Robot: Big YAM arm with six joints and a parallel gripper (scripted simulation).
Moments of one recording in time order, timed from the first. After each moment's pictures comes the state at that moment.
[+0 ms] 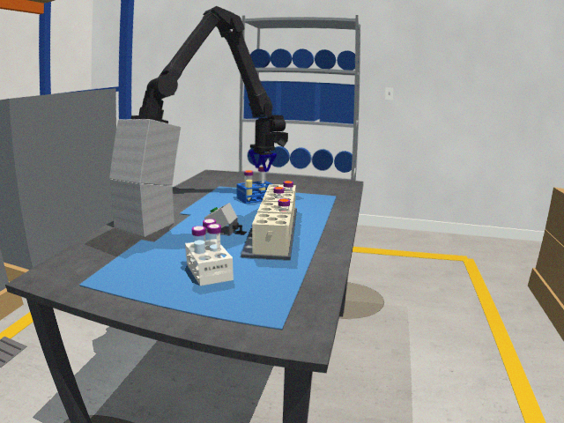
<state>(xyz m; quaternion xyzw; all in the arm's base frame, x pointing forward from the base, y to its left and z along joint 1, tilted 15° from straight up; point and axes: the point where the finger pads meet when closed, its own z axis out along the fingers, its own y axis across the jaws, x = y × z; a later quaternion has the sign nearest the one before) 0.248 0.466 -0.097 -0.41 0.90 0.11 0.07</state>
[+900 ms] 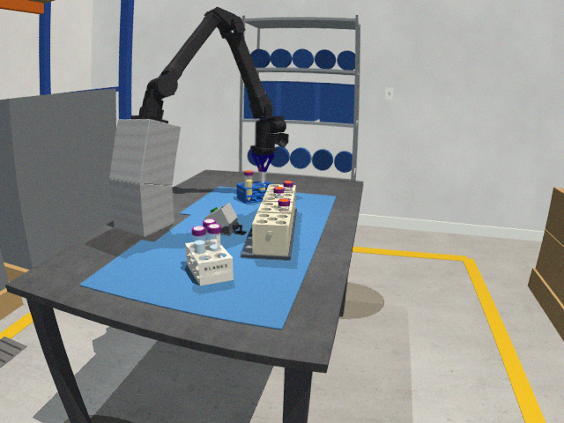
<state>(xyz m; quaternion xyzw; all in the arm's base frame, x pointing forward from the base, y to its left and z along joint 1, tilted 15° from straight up) 0.250 0.470 -0.102 -0.41 0.90 0.11 0.07</state>
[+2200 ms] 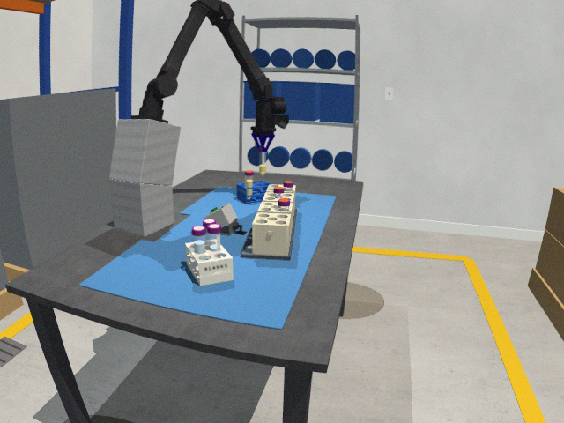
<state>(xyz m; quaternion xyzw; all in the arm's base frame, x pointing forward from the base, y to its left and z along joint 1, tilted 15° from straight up) 0.247 0.450 -0.024 -0.41 0.90 0.11 0.07</state>
